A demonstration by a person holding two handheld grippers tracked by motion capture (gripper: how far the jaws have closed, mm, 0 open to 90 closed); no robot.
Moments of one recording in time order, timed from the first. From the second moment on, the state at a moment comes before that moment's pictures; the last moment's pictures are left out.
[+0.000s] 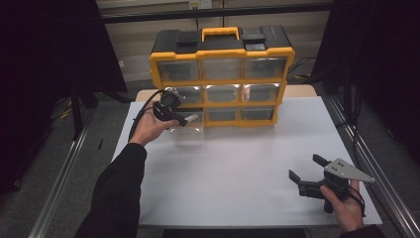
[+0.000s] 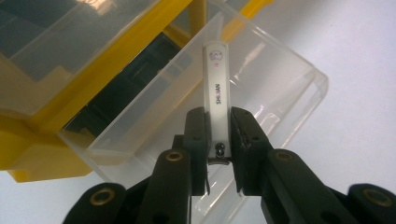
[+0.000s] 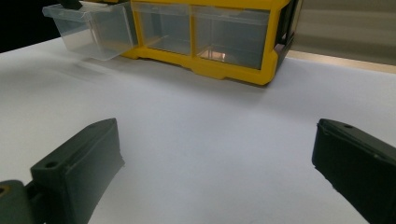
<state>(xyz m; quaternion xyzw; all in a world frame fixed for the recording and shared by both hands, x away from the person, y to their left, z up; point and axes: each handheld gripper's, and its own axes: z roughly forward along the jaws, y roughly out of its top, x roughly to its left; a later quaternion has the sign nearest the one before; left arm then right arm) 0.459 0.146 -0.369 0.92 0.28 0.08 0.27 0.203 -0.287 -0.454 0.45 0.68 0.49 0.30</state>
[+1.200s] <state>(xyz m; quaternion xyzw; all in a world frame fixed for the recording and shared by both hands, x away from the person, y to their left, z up) 0.432 0.158 -0.362 0.83 0.34 0.16 0.40 0.202 -0.287 -0.454 0.45 0.68 0.49 0.30</state>
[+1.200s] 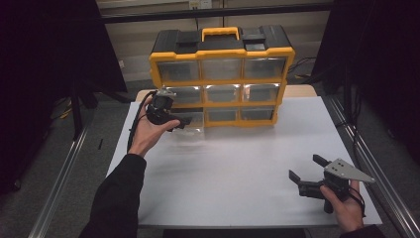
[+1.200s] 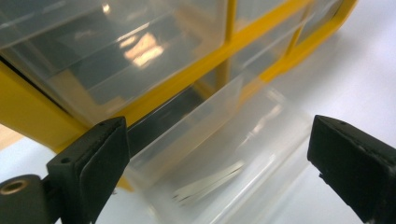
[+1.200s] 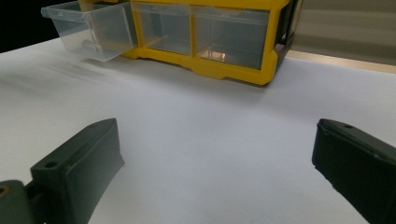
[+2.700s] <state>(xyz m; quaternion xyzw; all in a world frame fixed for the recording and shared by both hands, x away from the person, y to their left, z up) 0.366 0.189 -0.422 0.76 0.35 0.22 0.50 0.202 -0.287 -0.454 0.45 0.68 0.49 0.30</state>
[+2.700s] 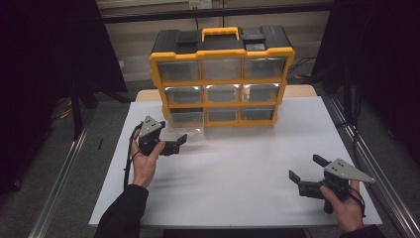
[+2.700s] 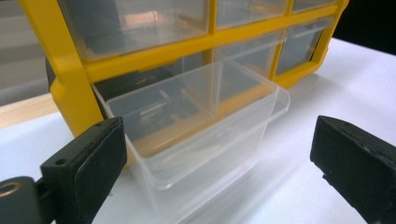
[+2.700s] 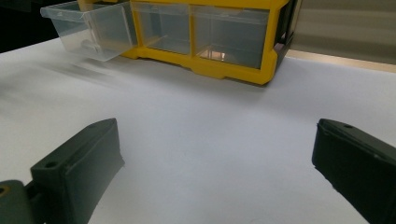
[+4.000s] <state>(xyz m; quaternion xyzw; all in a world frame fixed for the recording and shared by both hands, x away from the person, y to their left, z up) 0.300 0.222 -0.453 0.73 0.38 0.24 0.52 0.205 -0.285 -0.454 0.45 0.68 0.50 0.30</state>
